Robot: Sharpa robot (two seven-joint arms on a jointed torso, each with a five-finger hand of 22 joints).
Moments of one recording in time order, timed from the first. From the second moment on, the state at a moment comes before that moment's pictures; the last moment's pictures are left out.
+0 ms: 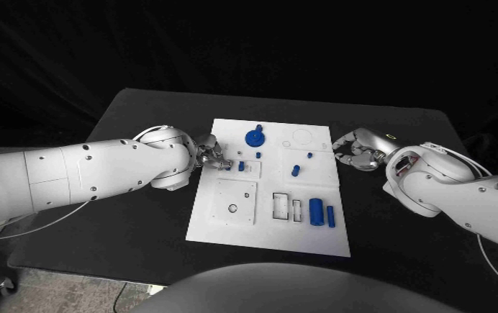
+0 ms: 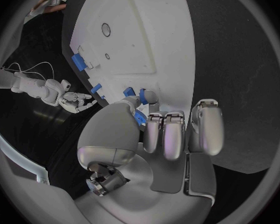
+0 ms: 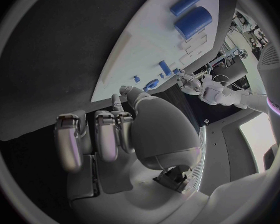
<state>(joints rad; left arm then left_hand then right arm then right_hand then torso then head) 1.19 -0.83 -0.21 1.53 -1.14 -0.11 -0.50 1.11 0.00 0.17 0.27 0.61 0.92 0.01 0.59 1.23 1.47 -0.04 1.57 1.31 1.47 -0.08 1.57 1.31 0.04 1.45 0.04 1.41 1.31 1.10 -0.92 -0.11 1.52 -1.41 -0.34 -0.22 1.27 0.02 0.30 0.03 0.43 0.85 0.11 0.09 0.25 1.46 0.01 1.57 1.31 1.47 -0.05 1.57 1.31 0.01 1.47 0.06 1.57 1.31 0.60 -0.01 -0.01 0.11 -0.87</state>
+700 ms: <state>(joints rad) 1.19 -0.83 -0.21 1.53 -1.17 -0.12 -0.49 1.03 0.02 0.13 0.29 0.30 0.93 0.02 0.59 1.22 1.47 -0.04 1.57 1.31 1.47 -0.08 1.57 1.31 0.04 1.45 0.03 1.41 1.31 1.09 -0.92 -0.11 1.51 -1.41 -0.34 -0.22 1.27 0.02 0.30 0.03 0.43 0.85 0.11 0.09 0.25 1.46 0.01 1.57 1.31 1.47 -0.05 1.57 1.31 0.01 1.47 0.06 1.57 1.31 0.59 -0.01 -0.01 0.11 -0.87</state>
